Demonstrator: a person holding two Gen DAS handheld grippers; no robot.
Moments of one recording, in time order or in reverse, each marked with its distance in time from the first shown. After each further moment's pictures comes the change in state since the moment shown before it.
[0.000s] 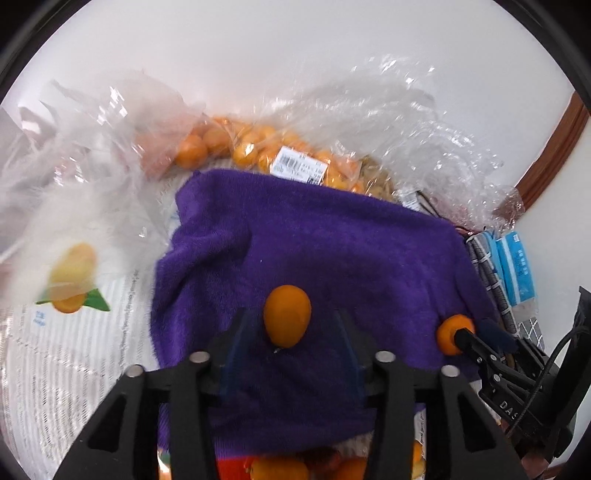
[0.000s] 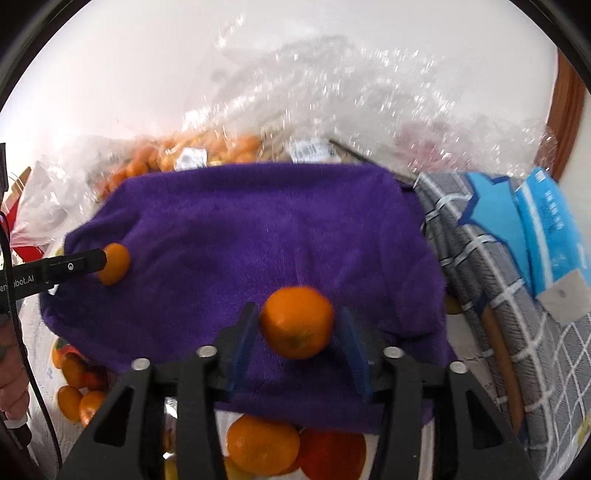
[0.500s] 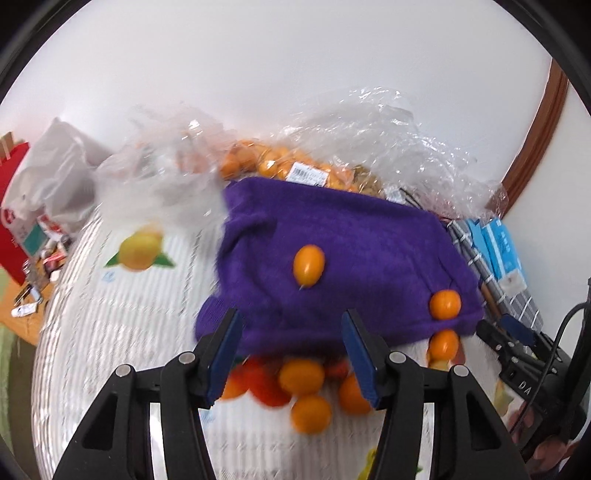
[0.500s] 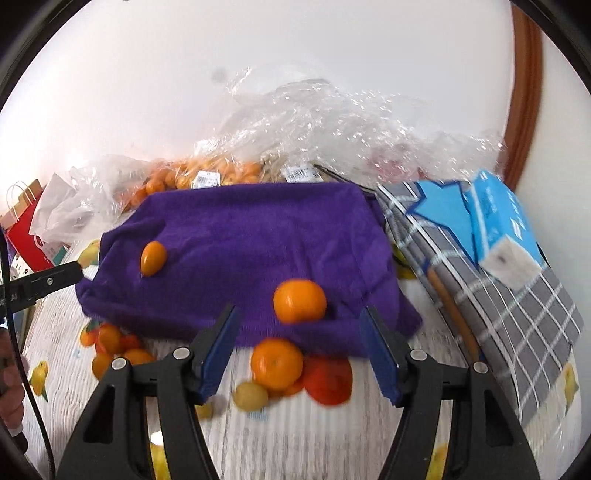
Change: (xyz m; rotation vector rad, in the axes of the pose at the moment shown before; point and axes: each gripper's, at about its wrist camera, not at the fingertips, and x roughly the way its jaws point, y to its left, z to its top) left arm -0.084 0.010 -0.059 0.025 -0.071 0.056; right arm -0.075 0.007 -0.042 0.051 -0.051 -0.040
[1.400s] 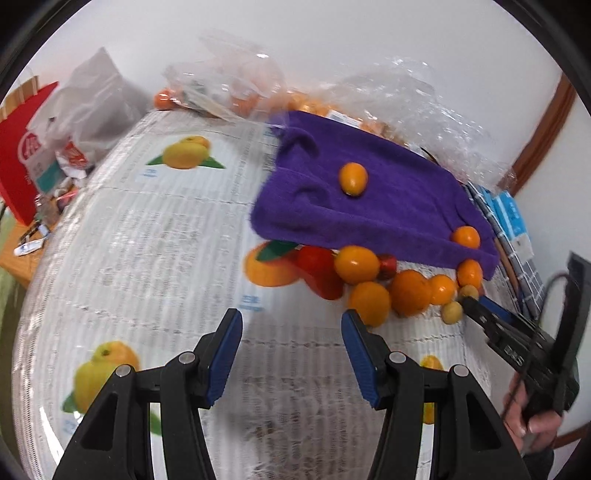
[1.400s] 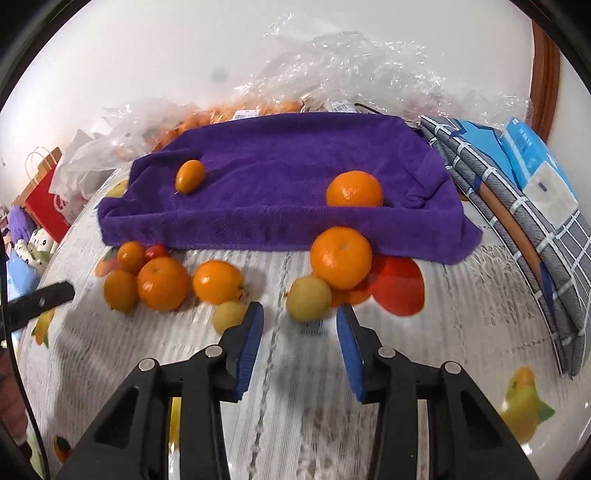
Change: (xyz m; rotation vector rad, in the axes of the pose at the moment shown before) left arm 0.001 0.037 -0.076 -0.054 0.074 -0.008; right arm 0.029 0.030 -0.063 -0.031 0.081 0.108
